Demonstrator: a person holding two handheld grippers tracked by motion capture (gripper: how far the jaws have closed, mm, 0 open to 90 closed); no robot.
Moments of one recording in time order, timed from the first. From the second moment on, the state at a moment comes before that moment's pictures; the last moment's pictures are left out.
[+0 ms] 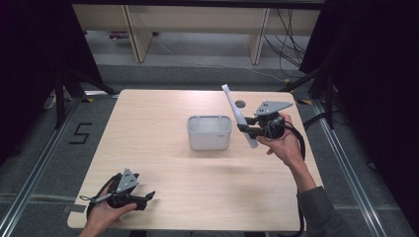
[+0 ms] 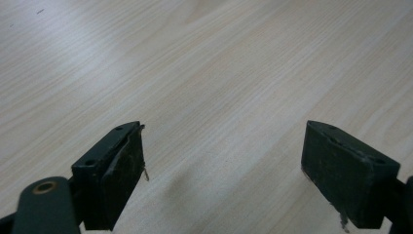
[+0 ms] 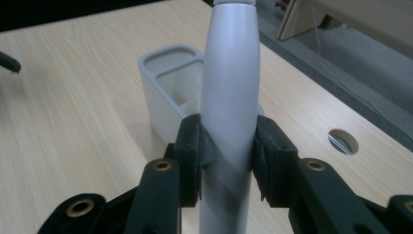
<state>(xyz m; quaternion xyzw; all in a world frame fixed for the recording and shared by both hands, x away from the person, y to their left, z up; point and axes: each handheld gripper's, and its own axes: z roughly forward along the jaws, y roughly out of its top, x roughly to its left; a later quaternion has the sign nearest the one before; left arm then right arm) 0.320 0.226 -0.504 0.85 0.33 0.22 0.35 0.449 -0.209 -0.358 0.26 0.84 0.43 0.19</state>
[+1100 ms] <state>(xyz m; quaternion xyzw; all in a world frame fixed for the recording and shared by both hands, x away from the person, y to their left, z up) 0.320 0.226 -0.503 0.85 0.33 0.22 0.36 0.493 -0.136 -0.341 0.27 0.77 0.54 0.20</state>
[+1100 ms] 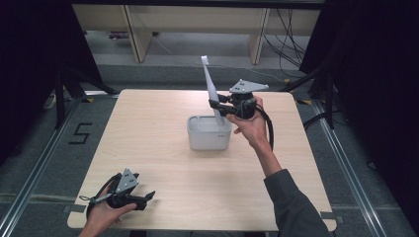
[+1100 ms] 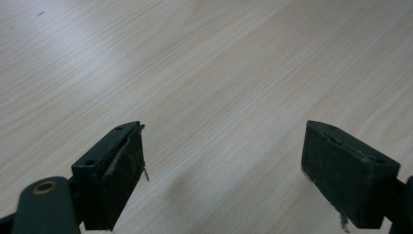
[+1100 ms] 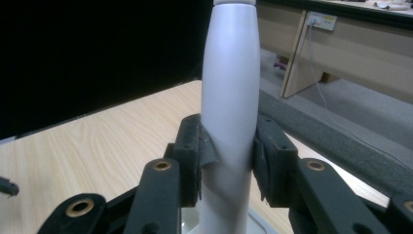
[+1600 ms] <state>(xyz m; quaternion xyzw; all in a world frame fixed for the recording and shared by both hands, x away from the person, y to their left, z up) 0.320 0.225 -0.504 0.85 0.33 0.22 0.36 0.509 -0.118 -0.355 0.28 0.77 0.54 0.19</state>
